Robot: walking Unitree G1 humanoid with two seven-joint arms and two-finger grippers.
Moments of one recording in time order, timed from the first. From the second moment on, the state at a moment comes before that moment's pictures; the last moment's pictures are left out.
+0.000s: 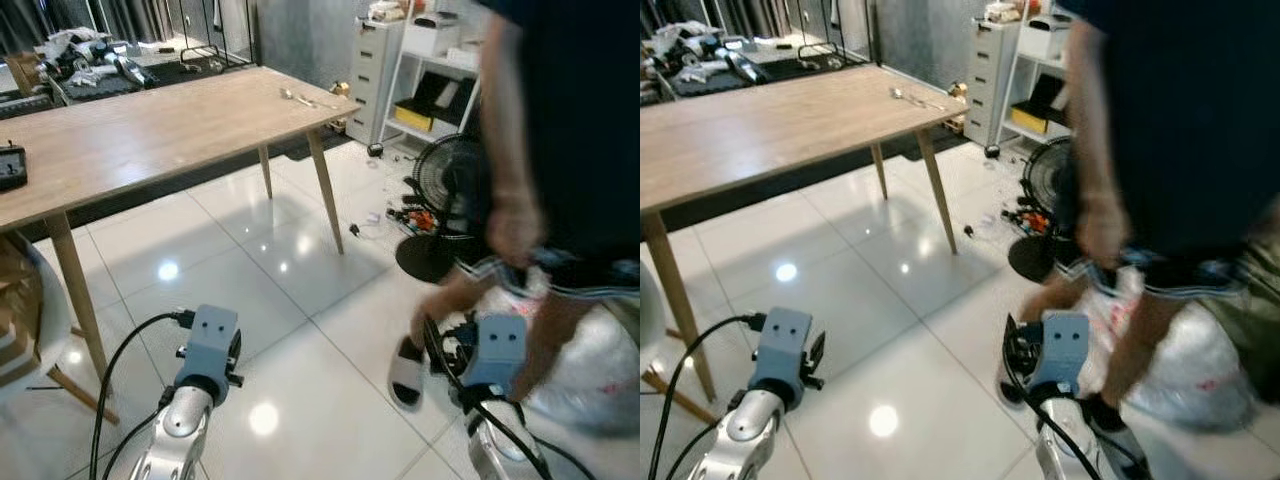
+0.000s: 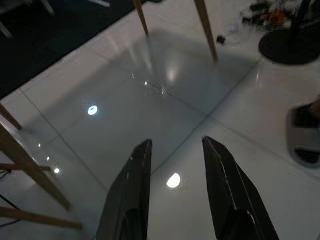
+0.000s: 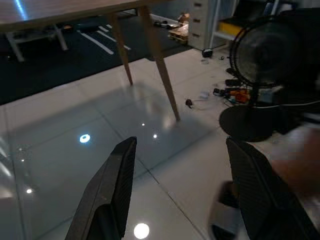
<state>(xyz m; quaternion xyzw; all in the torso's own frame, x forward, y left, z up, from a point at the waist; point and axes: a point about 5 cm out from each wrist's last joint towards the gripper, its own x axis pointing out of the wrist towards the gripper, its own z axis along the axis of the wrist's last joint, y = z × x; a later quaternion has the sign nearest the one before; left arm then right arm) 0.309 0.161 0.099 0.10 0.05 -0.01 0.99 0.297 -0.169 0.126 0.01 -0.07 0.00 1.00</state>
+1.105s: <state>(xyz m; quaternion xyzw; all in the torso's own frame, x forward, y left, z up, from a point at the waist) 0.334 0.173 0.186 0.11 -0.08 0.01 0.99 0.312 -0.166 0.187 -0.02 -0.15 0.01 0.99</state>
